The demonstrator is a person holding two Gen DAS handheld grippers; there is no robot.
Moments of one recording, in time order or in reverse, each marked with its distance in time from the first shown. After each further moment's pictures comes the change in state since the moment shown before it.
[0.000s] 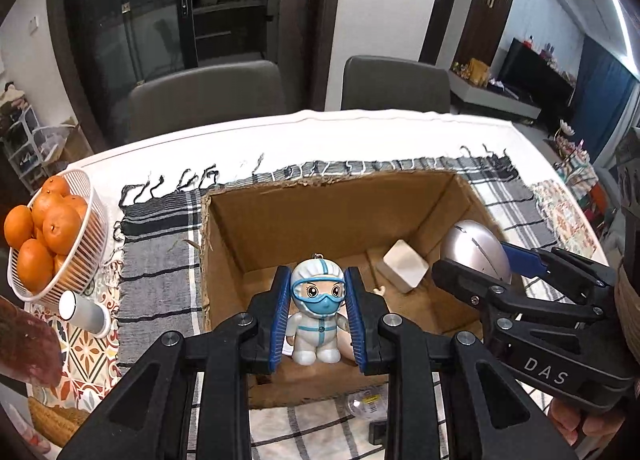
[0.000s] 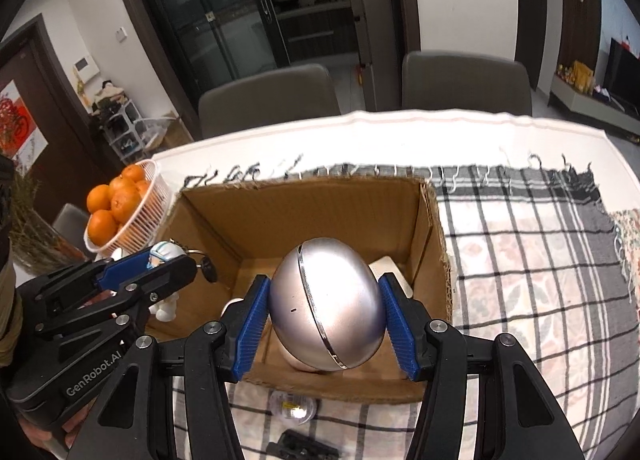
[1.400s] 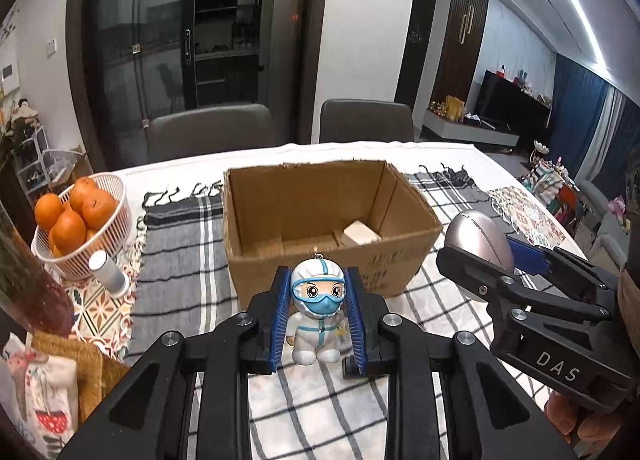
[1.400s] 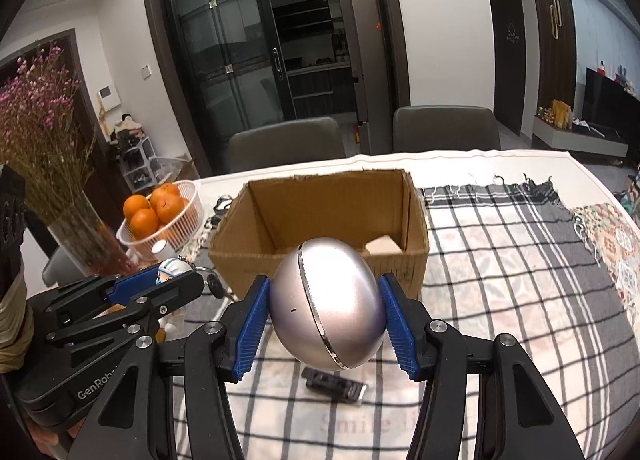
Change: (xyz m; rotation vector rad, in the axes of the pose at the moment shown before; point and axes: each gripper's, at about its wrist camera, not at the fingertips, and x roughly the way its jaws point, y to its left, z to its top) left arm -0.115 -0.019 -0.098 0.023 -0.213 -0.039; right arm -0.117 0.037 -0.105 -0.025 -0.261 -0.027
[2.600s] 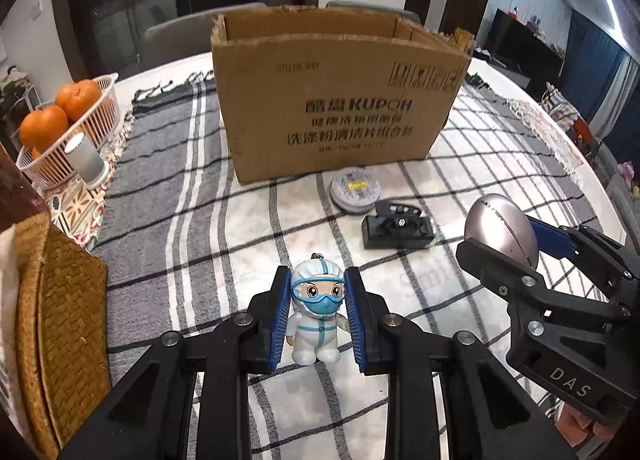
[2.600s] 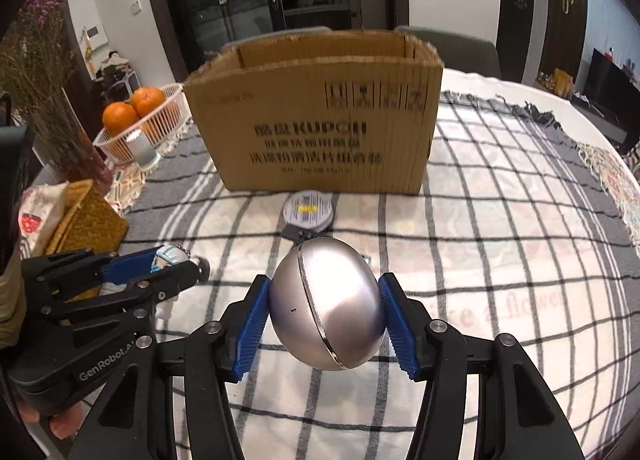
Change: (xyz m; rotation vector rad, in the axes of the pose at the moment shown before) left arm 0.043 0.003 -0.118 0.016 0.254 0.019; right arm 0.035 0.005 -0.117 -0.040 0.208 -0.054
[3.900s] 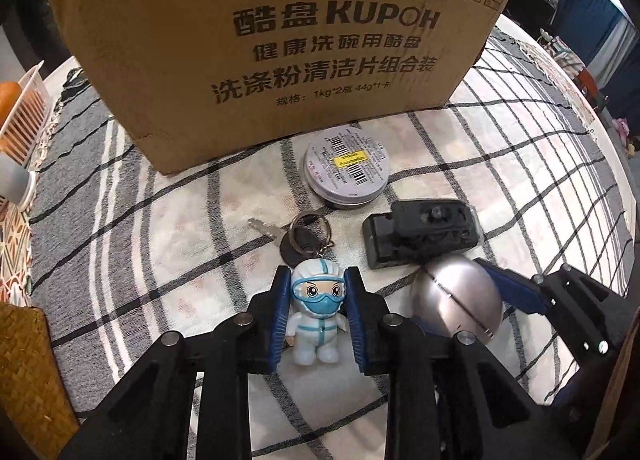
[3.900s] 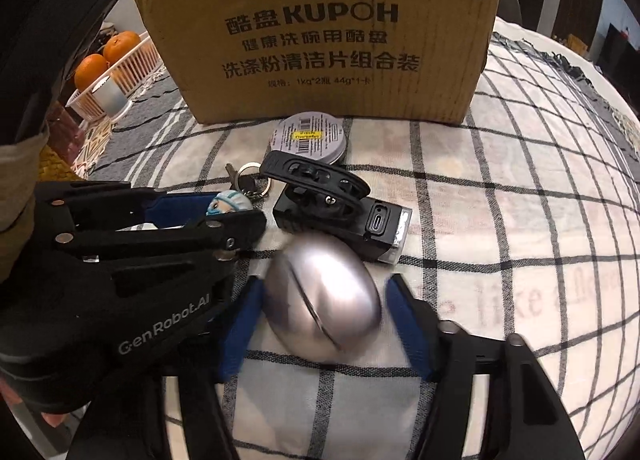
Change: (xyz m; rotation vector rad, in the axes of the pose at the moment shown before) left arm 0.111 -0.015 0.028 0.090 0.233 -0.039; right arm 0.087 0.006 -0.015 0.012 0.198 0.002
